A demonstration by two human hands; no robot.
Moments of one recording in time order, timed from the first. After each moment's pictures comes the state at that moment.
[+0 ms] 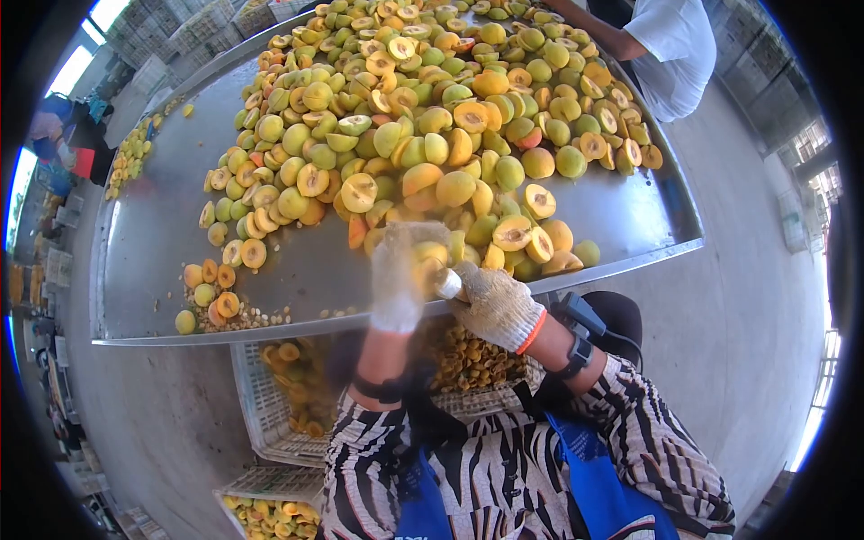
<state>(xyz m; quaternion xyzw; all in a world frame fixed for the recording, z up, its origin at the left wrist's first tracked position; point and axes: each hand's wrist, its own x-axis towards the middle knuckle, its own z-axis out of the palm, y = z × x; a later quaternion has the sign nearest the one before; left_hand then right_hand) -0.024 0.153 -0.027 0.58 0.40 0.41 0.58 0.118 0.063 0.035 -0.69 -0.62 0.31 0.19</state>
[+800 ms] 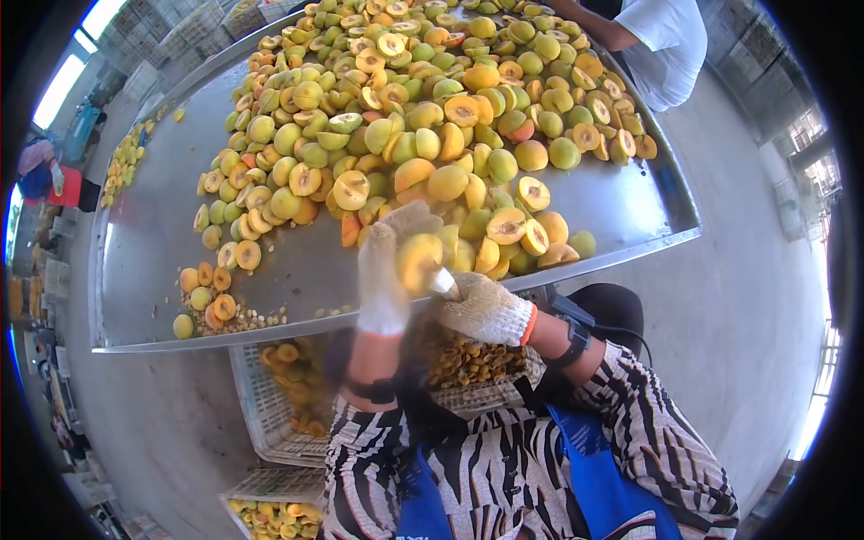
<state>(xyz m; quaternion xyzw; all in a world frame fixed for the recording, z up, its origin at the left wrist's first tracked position) -0.019 0.144 0.010 0.38 0.29 0.47 0.74 0.119 0.063 0.041 -0.59 -0.50 0.58 0.25</state>
